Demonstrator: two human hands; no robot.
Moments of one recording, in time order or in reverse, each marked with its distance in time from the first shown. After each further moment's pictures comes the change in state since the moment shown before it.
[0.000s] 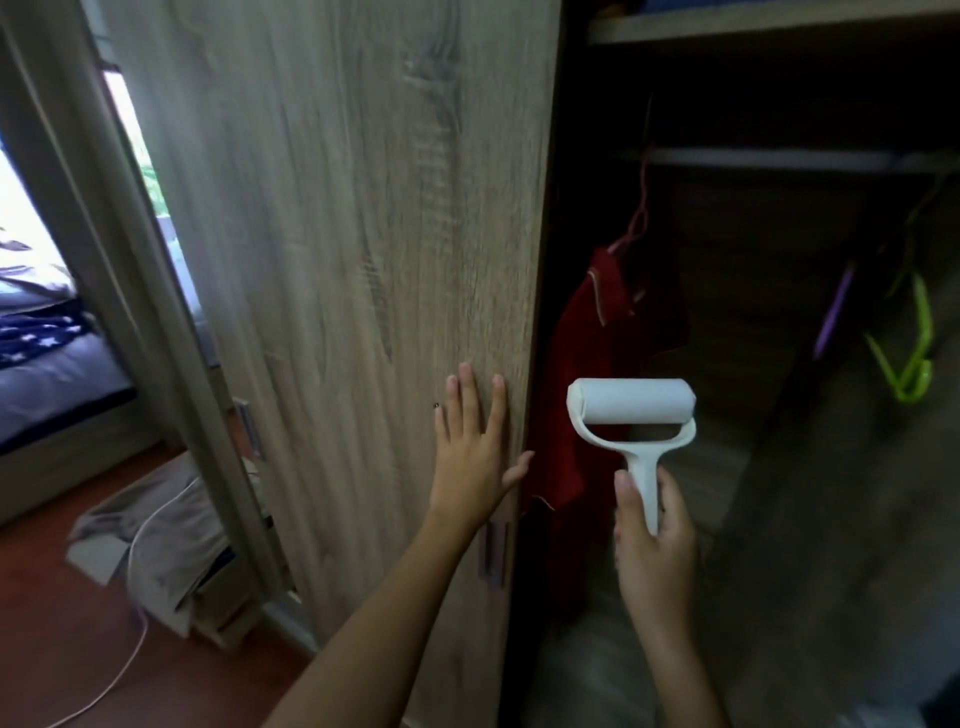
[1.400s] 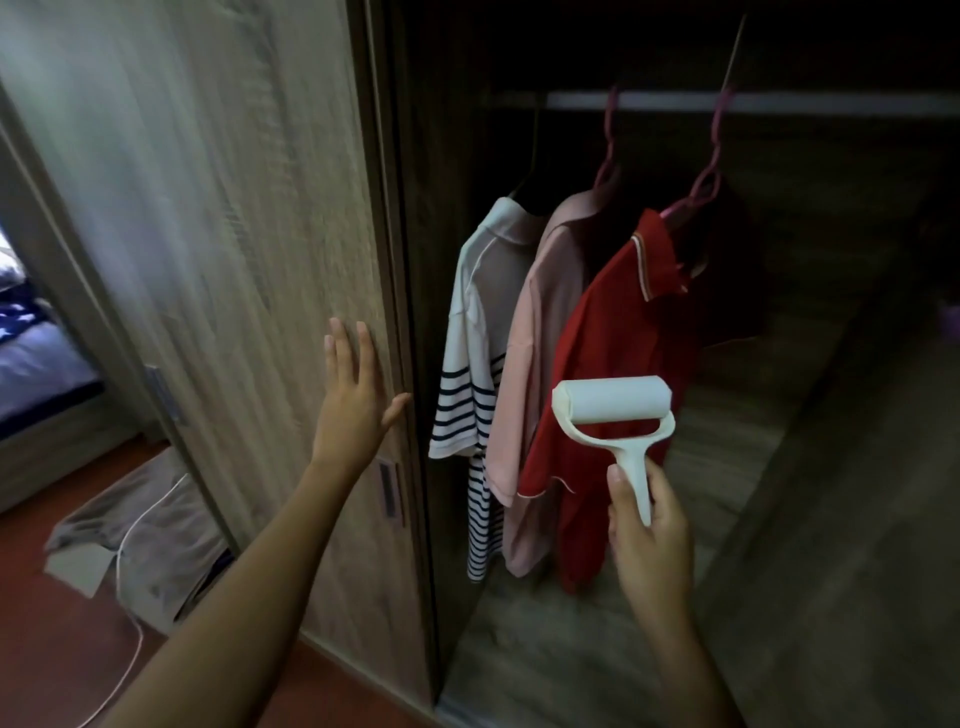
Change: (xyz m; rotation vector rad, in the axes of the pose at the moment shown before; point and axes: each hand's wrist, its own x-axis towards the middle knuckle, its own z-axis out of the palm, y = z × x) left_hand 0.048 -0.200 -0.016 -0.081 -0.046 -0.127; right_hand 0.010 0.038 0.089 -0.051 -0.001 0.023
